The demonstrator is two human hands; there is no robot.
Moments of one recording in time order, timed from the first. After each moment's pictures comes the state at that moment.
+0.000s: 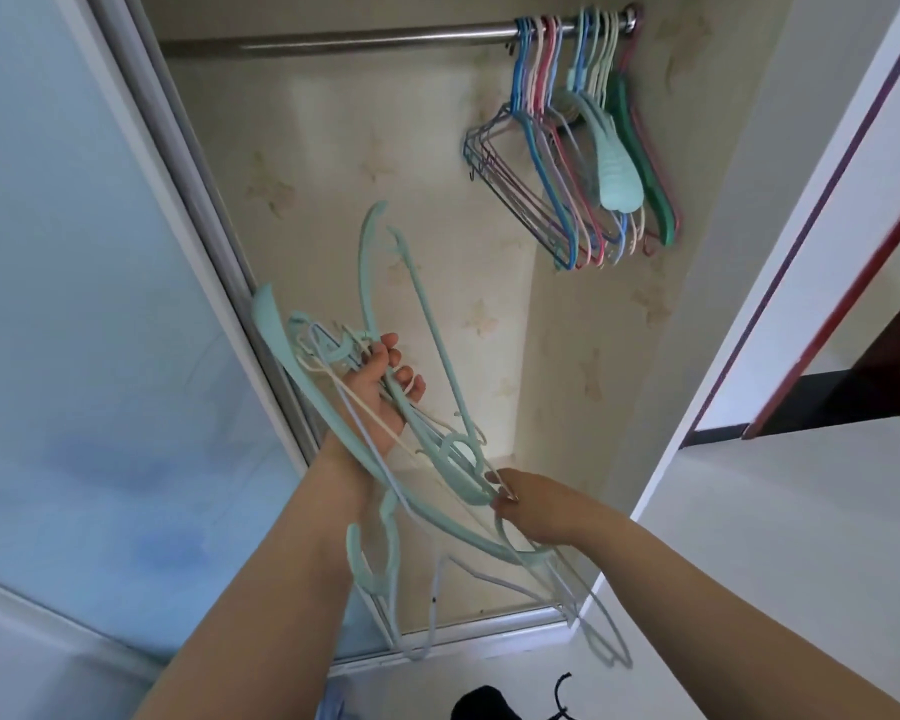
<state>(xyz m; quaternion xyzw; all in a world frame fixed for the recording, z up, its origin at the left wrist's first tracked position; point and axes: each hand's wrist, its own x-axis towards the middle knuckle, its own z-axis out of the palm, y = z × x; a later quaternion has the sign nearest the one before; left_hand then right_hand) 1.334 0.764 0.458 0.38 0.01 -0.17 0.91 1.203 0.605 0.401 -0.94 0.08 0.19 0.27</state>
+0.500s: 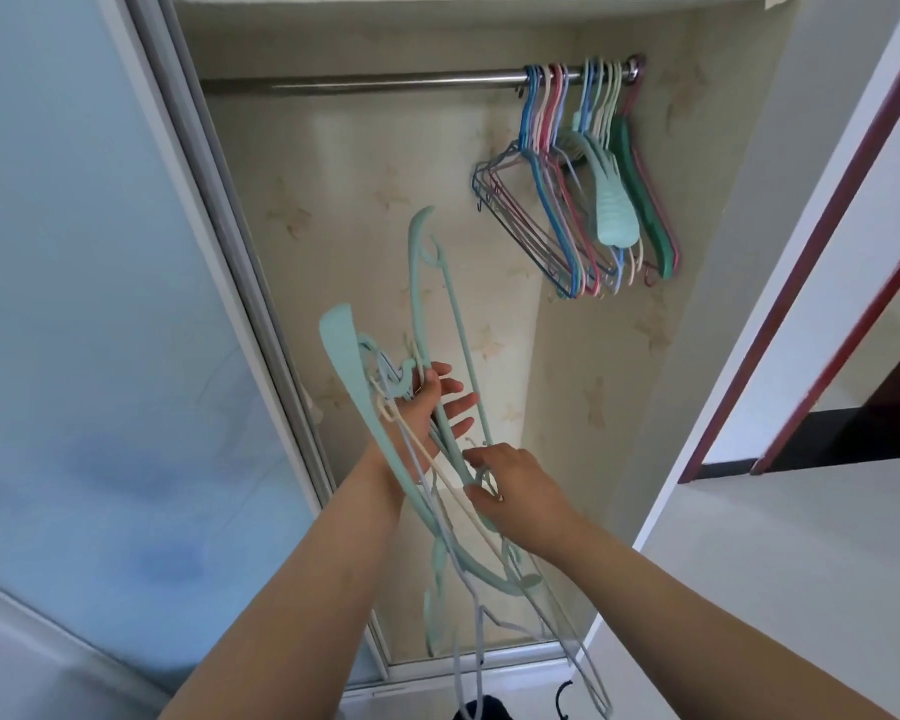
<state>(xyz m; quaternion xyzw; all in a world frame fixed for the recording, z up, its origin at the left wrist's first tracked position) 1.305 0.740 0.459 0.51 -0.07 -0.19 0.84 1.214 0.619 0.414 -0.96 0.01 -0.06 0.26</state>
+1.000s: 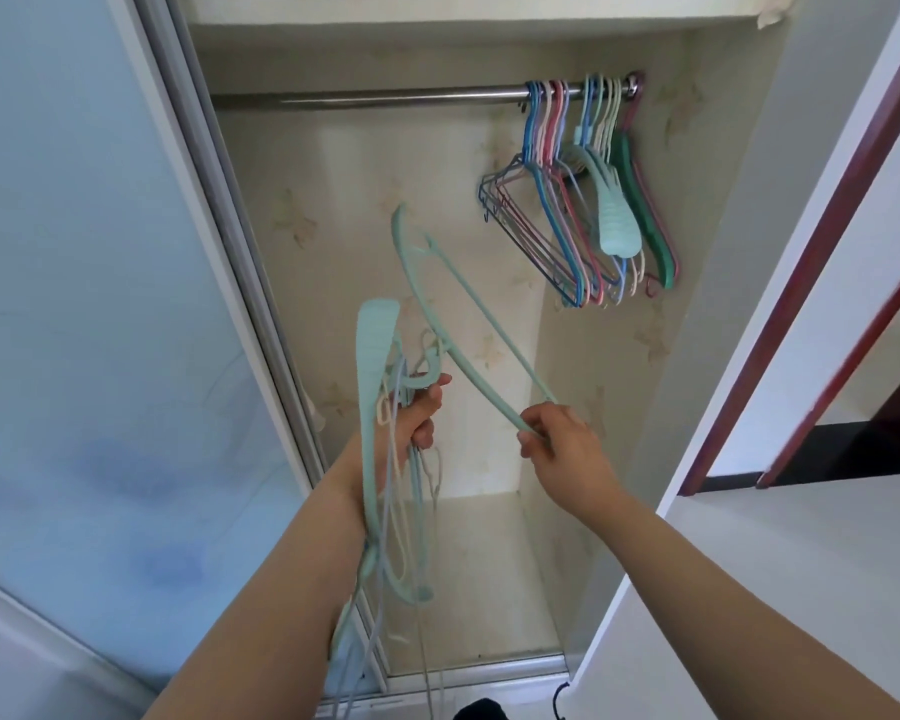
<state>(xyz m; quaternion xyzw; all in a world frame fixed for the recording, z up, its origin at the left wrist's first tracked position) 1.318 0.766 0.451 0.58 -0.19 -0.14 0.78 1.217 0.576 0.447 -0.93 0.06 -0.20 0.32</state>
